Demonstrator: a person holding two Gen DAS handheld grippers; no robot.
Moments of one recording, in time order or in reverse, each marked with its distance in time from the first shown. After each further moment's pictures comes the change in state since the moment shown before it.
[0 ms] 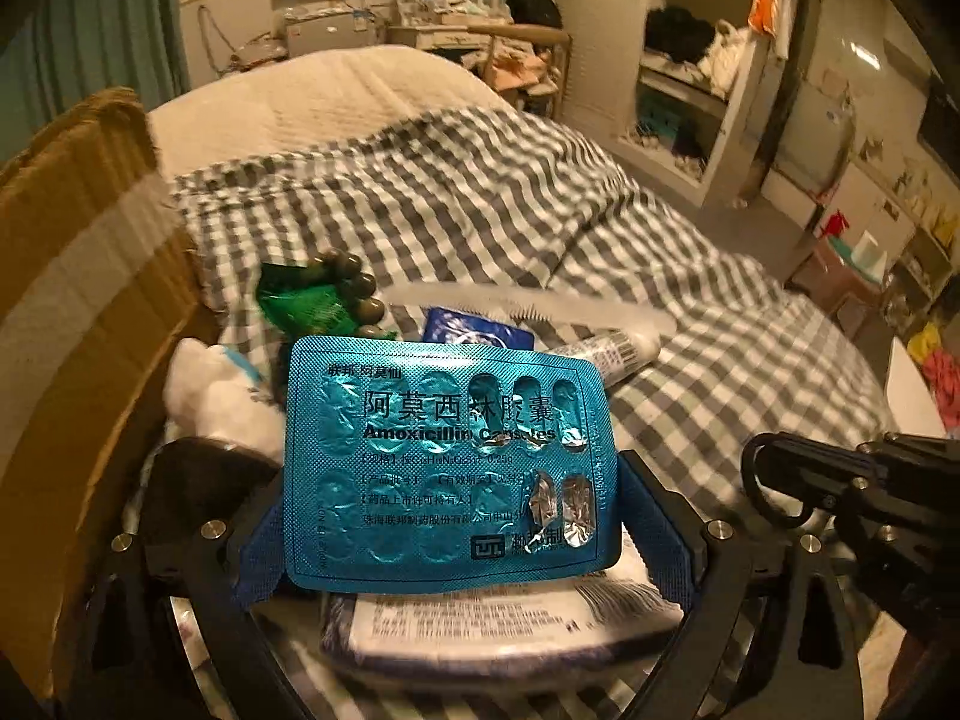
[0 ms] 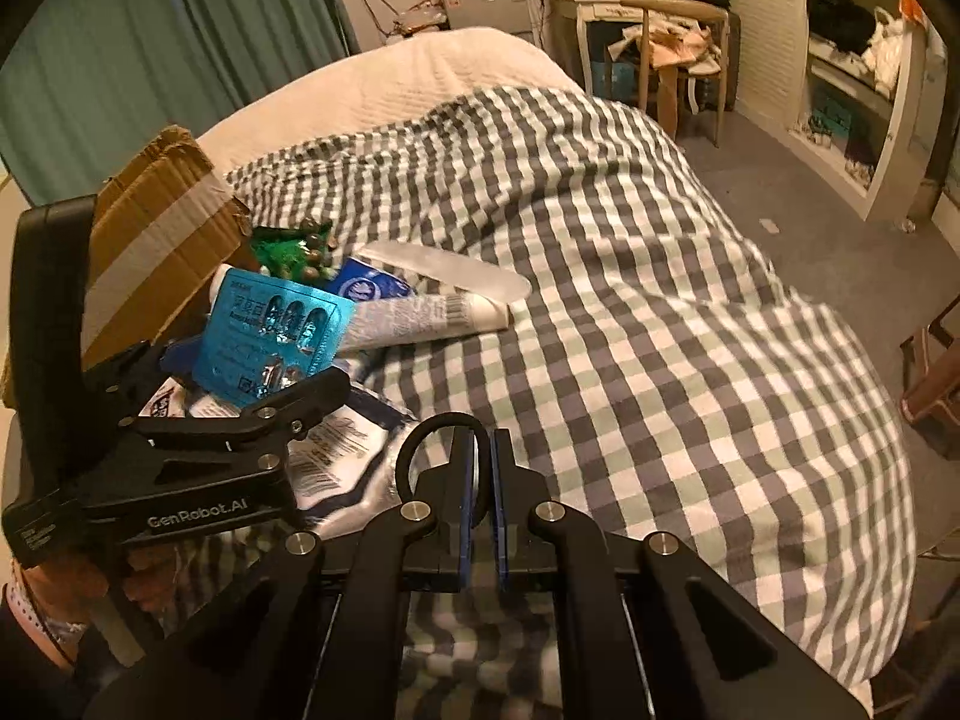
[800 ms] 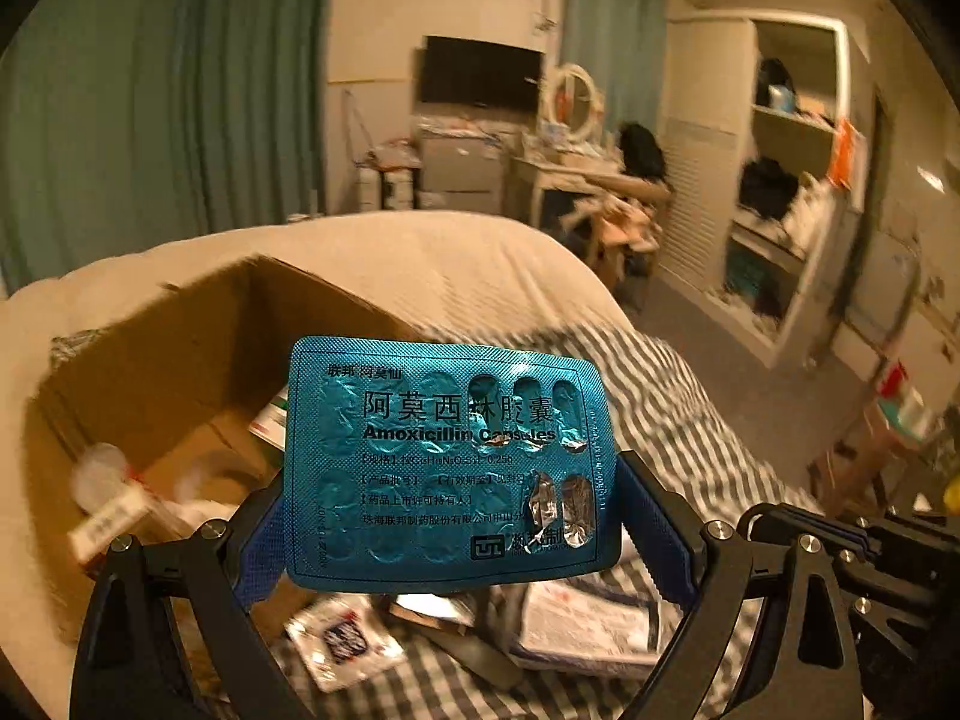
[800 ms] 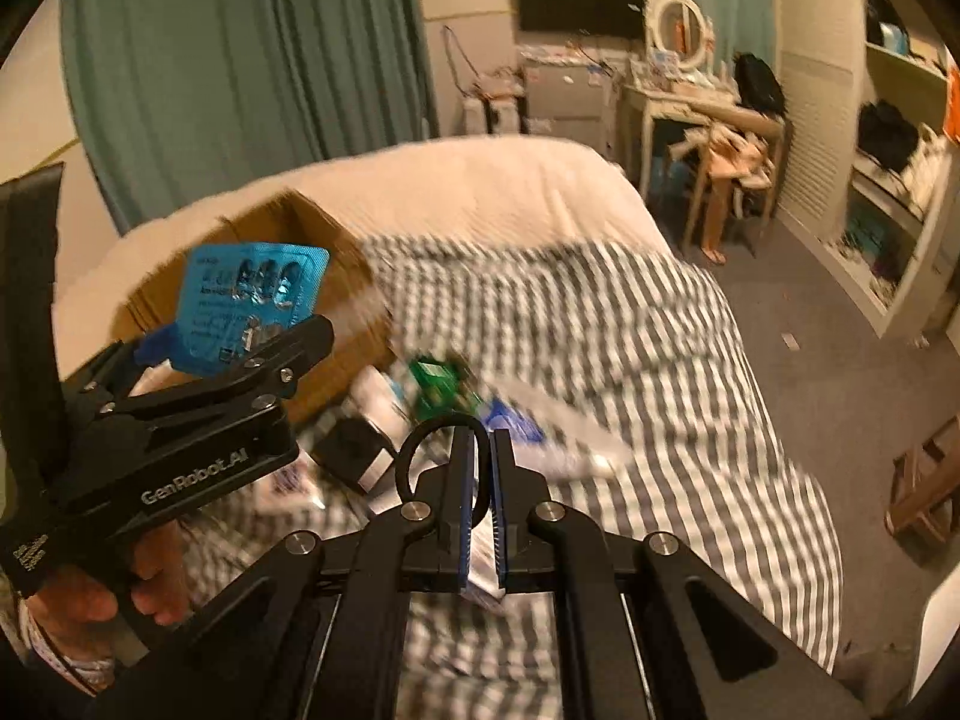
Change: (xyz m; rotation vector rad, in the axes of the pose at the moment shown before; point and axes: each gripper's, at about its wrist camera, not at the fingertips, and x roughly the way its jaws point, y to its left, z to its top) left arm -0.133 0.056 0.047 -0.219 -0.306 0.188; right arm -0.082 0.094 0.068 -0.183 -0.159 0.047
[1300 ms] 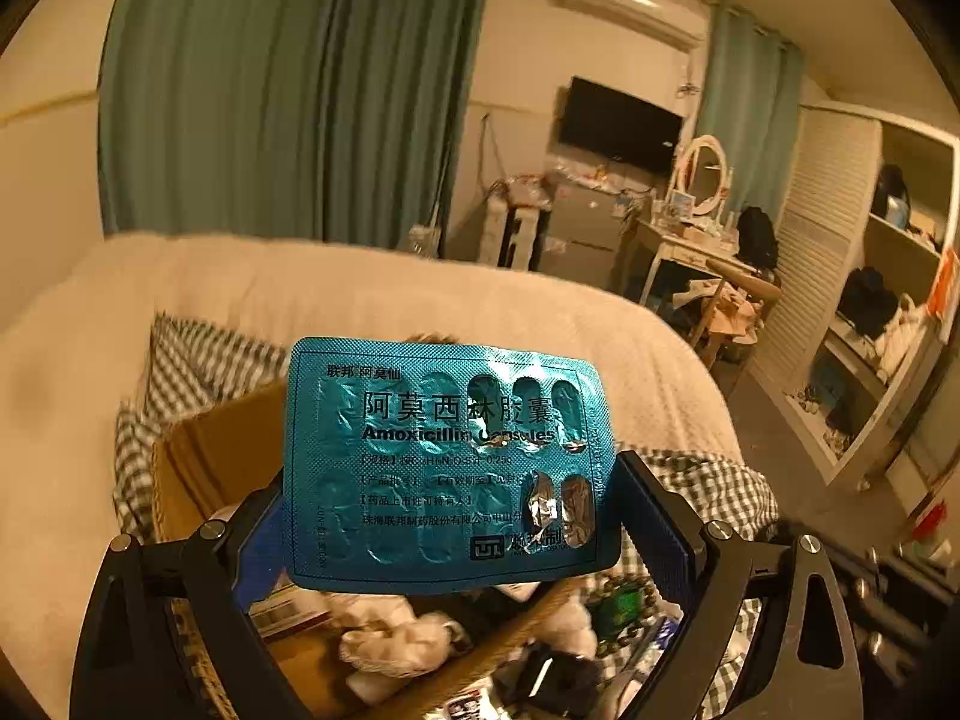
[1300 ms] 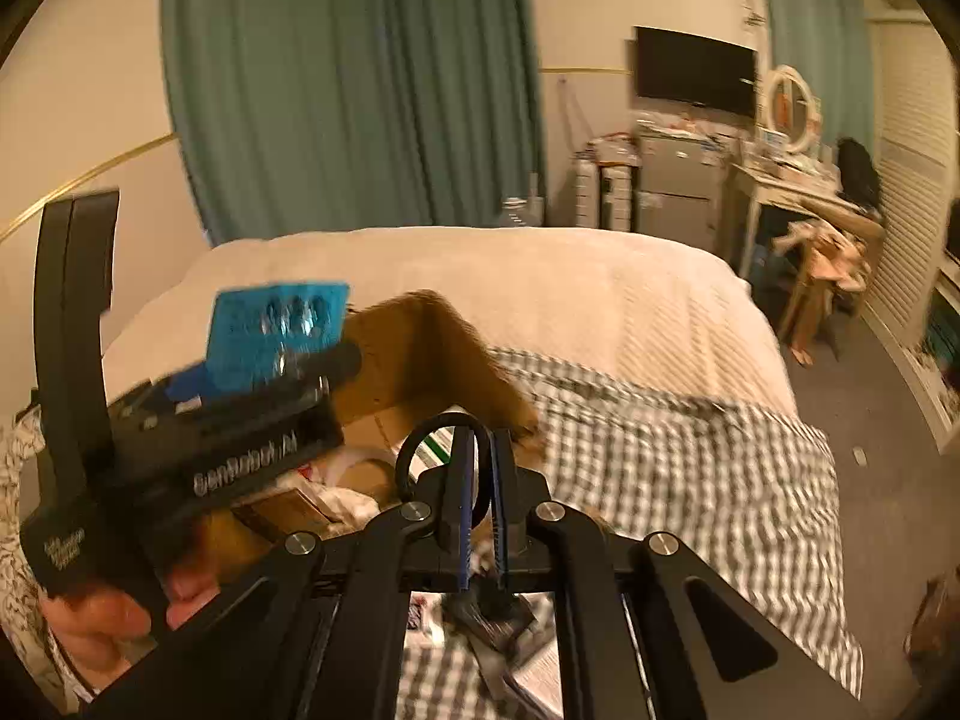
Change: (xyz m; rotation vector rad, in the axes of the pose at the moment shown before) left arm -0.012 0.117 0.057 -0.250 -0.054 0.185; right arm 0.029 0.098 0.096 -0.174 -0.102 0.179
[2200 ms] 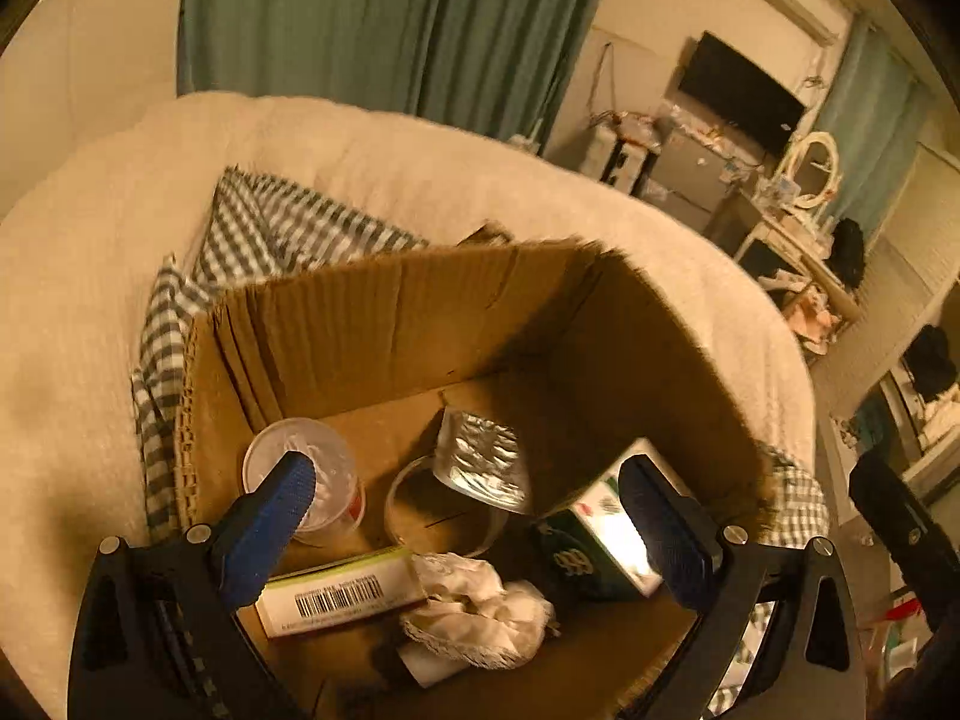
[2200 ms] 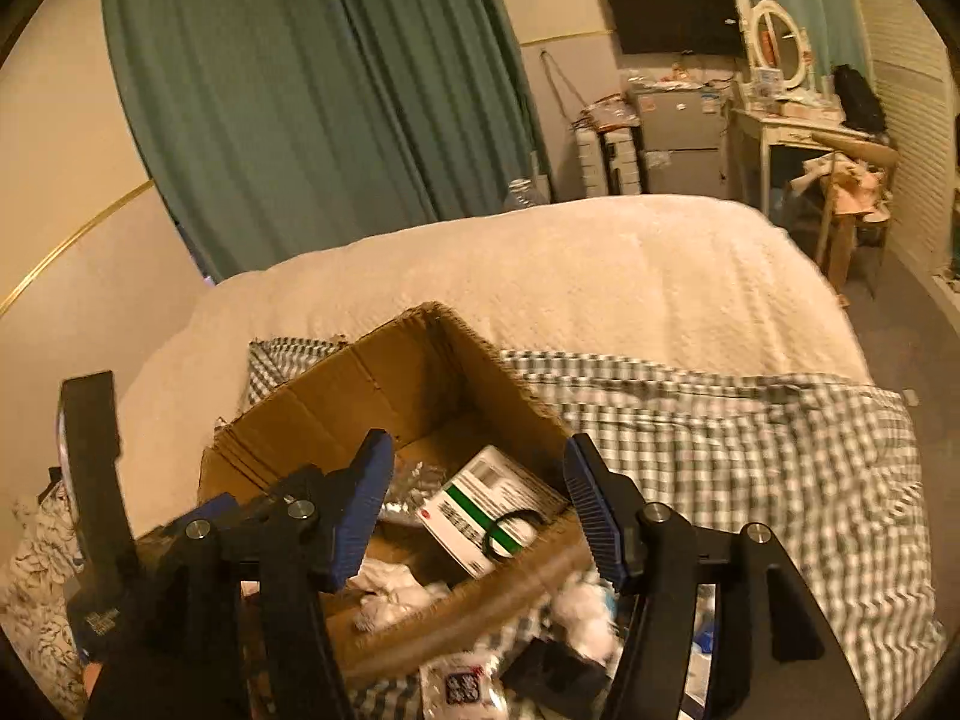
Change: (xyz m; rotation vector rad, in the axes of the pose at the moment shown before) left arm 0.041 0.066 -0.021 -0.200 0.201 0.129; right arm 0.057 -0.014 0.009 0.179 0.016 0.057
